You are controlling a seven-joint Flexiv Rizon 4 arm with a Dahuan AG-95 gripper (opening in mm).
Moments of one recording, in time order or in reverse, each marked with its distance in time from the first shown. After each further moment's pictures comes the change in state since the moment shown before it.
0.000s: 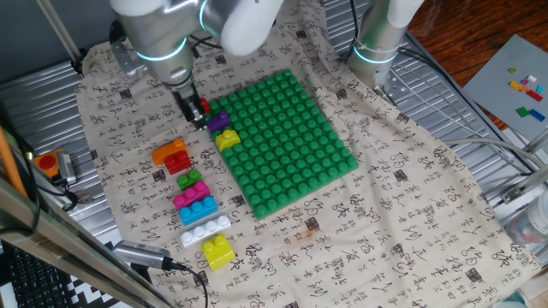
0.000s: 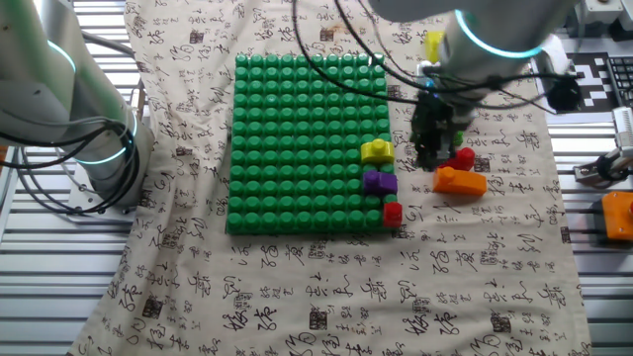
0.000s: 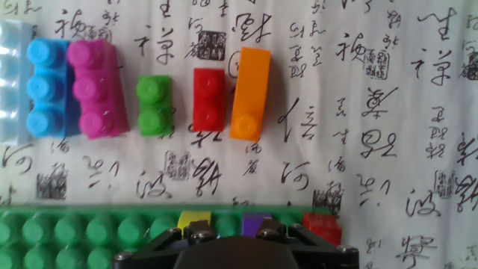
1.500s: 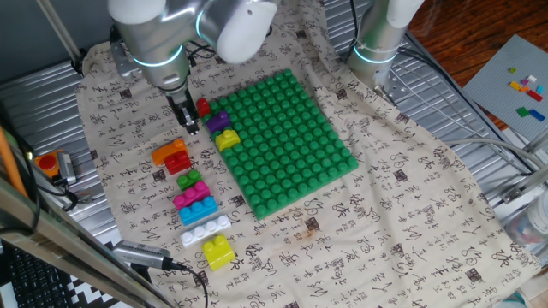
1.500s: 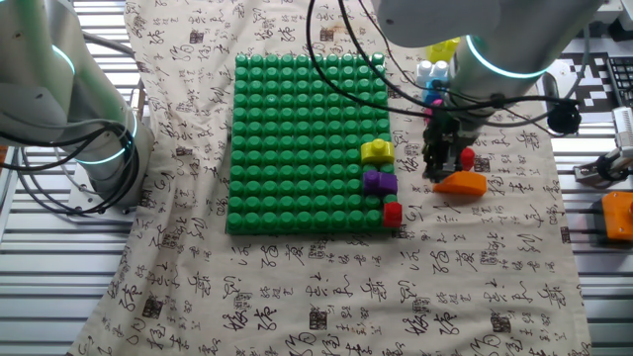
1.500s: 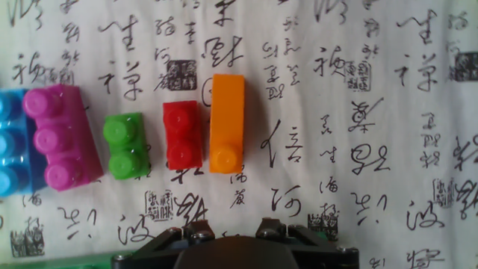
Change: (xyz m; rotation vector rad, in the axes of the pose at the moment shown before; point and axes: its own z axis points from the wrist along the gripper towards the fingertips) arm -0.010 -0.007 0.011 0.009 -0.025 0.133
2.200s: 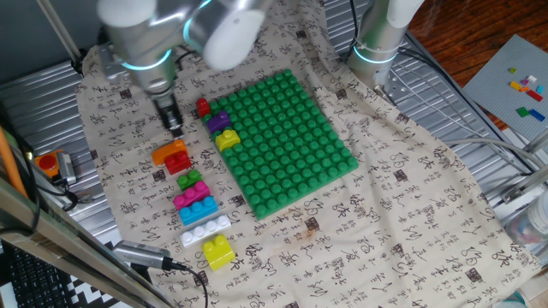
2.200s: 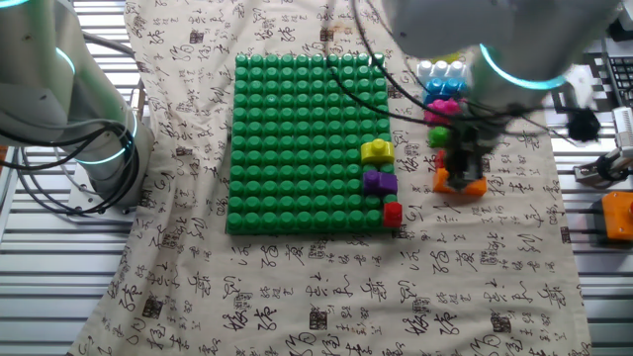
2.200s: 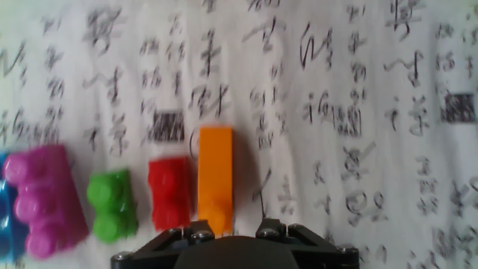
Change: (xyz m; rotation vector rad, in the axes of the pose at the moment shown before) arm -0.054 -0.010 0.018 -0.020 -0.041 0.012
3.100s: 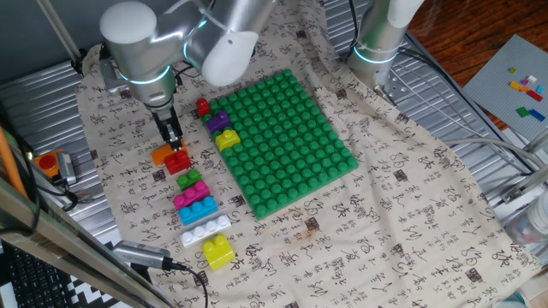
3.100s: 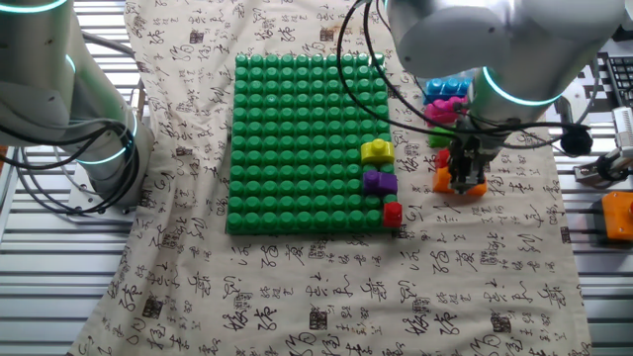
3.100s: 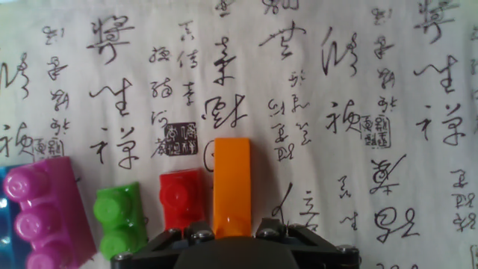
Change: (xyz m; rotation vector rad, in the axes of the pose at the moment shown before) arm -0.001 0.014 0.025 -0.011 -0.017 0.002
